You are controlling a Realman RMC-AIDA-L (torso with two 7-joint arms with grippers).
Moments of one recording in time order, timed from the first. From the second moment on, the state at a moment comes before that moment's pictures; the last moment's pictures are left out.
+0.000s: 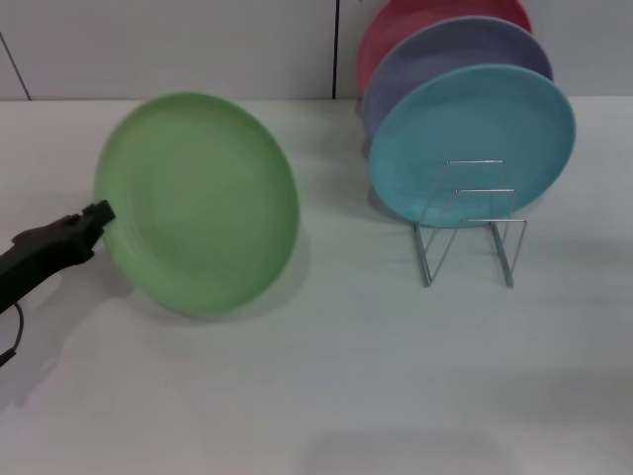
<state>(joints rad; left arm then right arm) -0.28 -2.07 -2.13 -0.53 1.22 -1.06 1.78 0.42 2.08 0.44 0.04 -1.43 -1.62 0.37</state>
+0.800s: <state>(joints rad) -0.36 -2.08 -2.14 -0.16 0.85 -1.22 2.32 0.41 2.08 0.27 0.07 -1.43 -1.62 0.36</state>
